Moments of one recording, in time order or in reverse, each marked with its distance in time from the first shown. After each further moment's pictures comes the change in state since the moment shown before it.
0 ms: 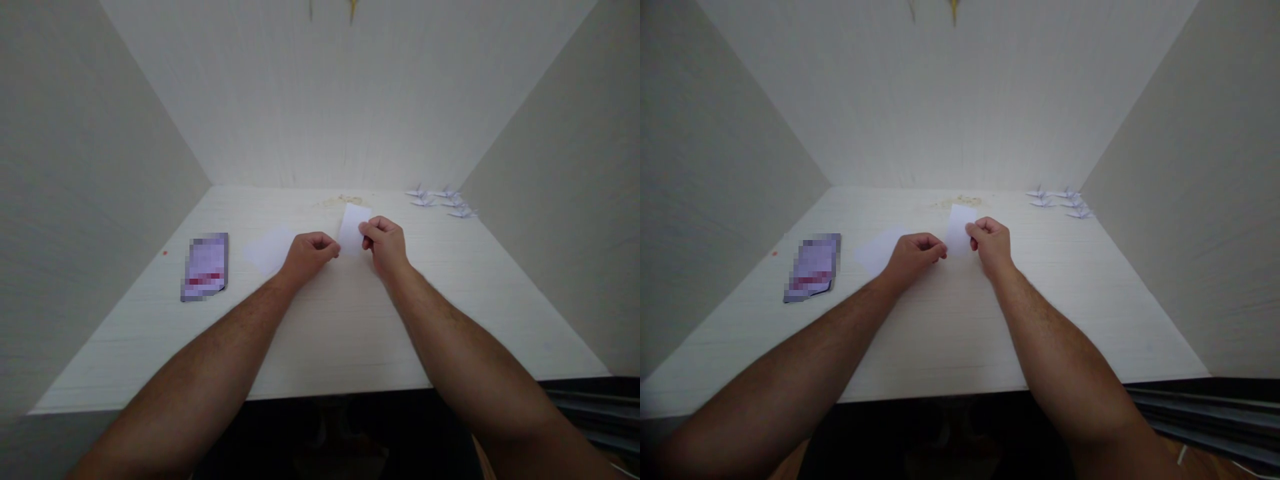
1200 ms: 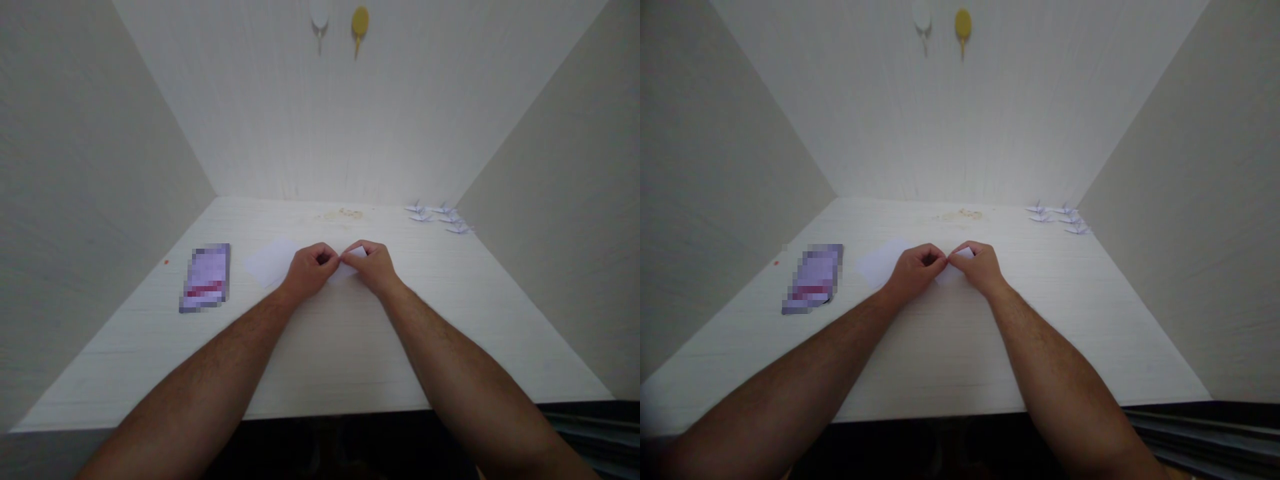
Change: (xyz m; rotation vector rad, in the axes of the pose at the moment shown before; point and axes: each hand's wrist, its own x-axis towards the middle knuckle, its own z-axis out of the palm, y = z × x) left_hand 0.001 -0.008 0.003 0.075 0.042 0.105; right_hand -0.010 0.000 0.003 -0.334 -0.216 0.009
